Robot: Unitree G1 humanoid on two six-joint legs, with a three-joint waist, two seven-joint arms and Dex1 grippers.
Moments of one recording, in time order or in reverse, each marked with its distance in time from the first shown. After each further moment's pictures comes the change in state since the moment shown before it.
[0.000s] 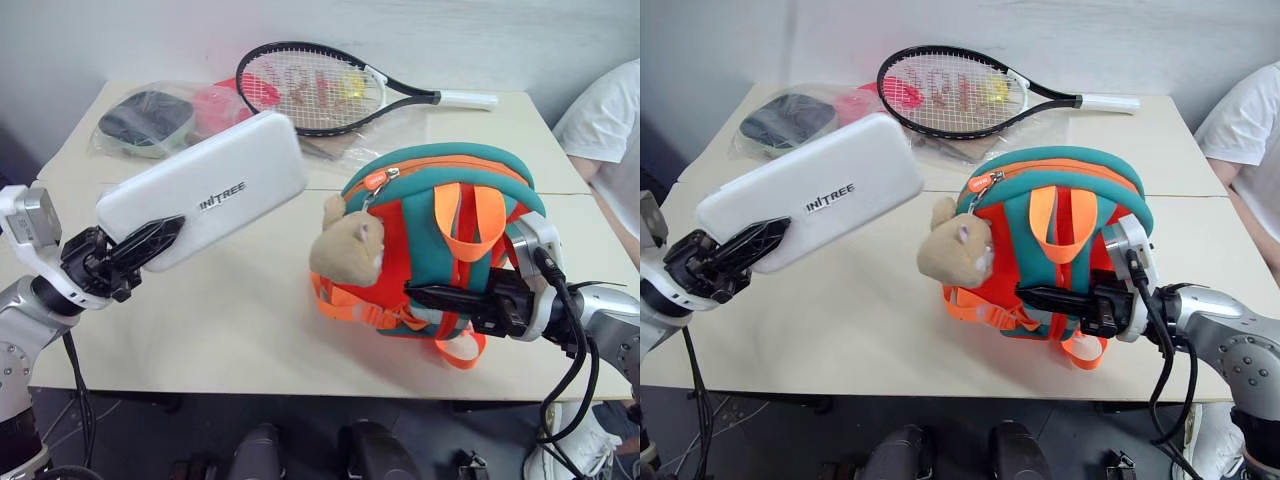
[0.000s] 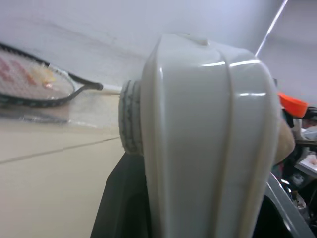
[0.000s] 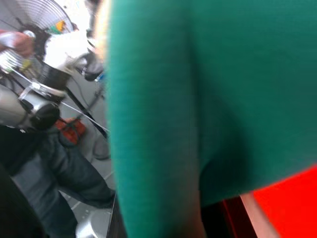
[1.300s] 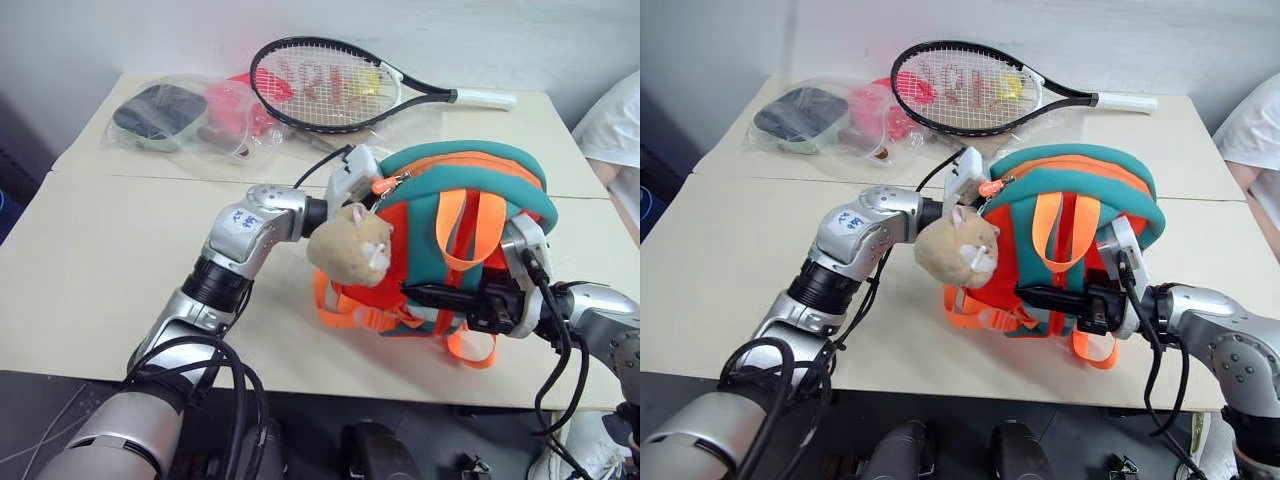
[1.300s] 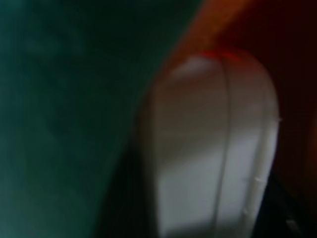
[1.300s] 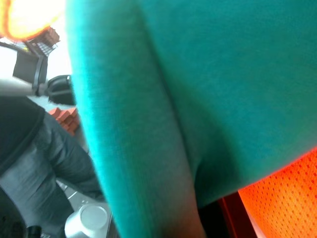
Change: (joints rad) left arm -0.782 -0.418 -0.844 0.509 0.722 -0.146 -0.132; right arm -0.014 0.037 0.015 -0.046 -0.054 0.010 -0.036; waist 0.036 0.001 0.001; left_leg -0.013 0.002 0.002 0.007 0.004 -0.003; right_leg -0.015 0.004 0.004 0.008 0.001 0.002
